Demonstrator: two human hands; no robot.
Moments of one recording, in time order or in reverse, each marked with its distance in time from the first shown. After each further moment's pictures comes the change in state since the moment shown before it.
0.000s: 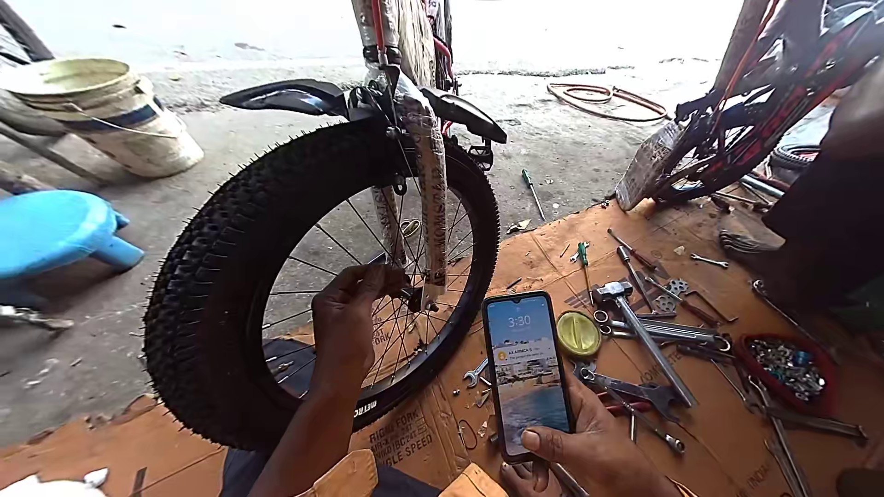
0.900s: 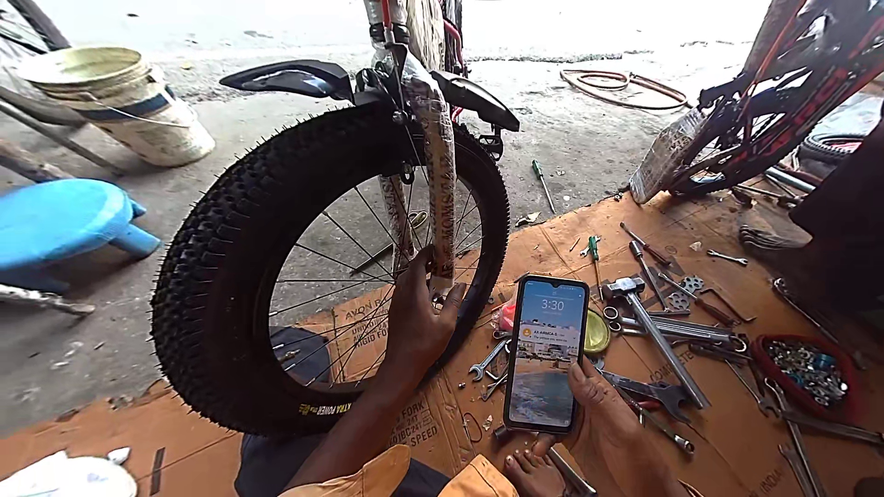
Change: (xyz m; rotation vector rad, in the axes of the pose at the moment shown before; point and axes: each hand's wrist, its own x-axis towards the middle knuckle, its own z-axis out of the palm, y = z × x) left_hand -0.019 -0.030 0.046 0.701 -0.163 0.100; right_hand 0.002 -0.002 -0.004 0.172 0.197 -0.010
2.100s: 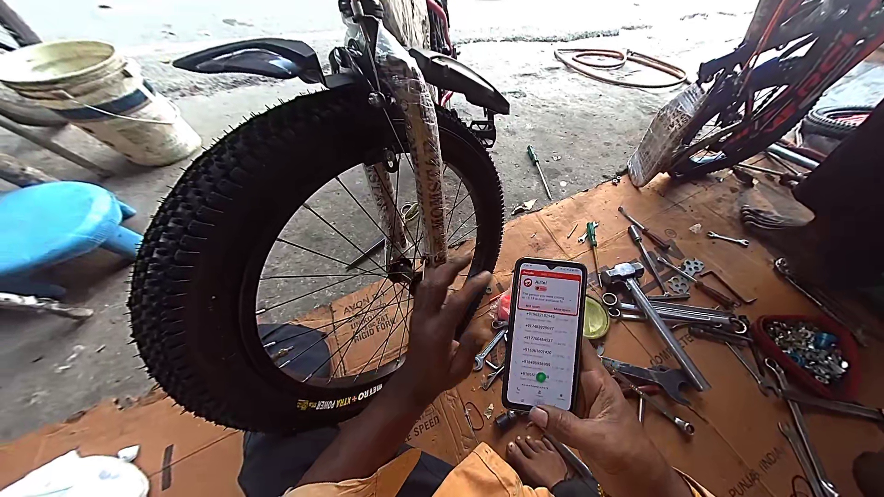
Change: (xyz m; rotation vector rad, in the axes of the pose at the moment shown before) left_hand -0.028 0.018 0.005 -0.157 0.000 0.648; right_hand -0.002 0.009 -0.003 -0.216 -0.023 -0.146
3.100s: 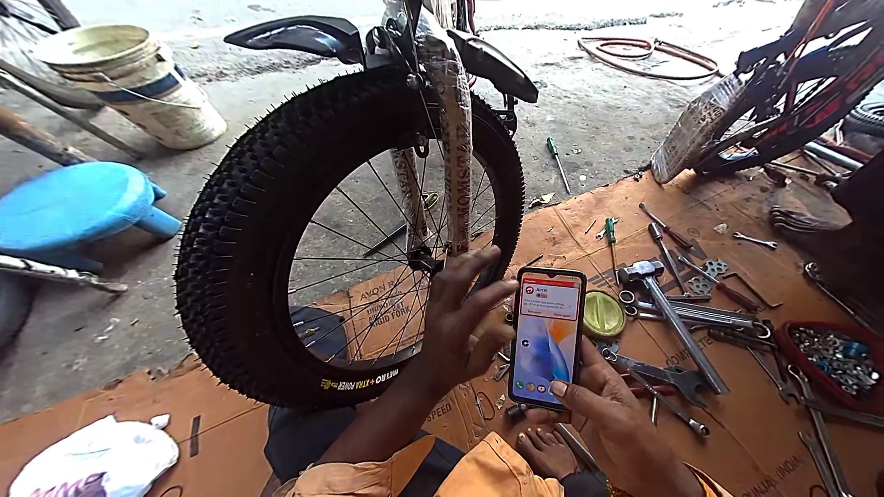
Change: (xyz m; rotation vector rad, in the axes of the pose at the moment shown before) left_hand -0.002 0.004 -0.009 0.009 0.016 0.047; right_hand 0.005 0.005 0.005 0.077 0.062 0.191
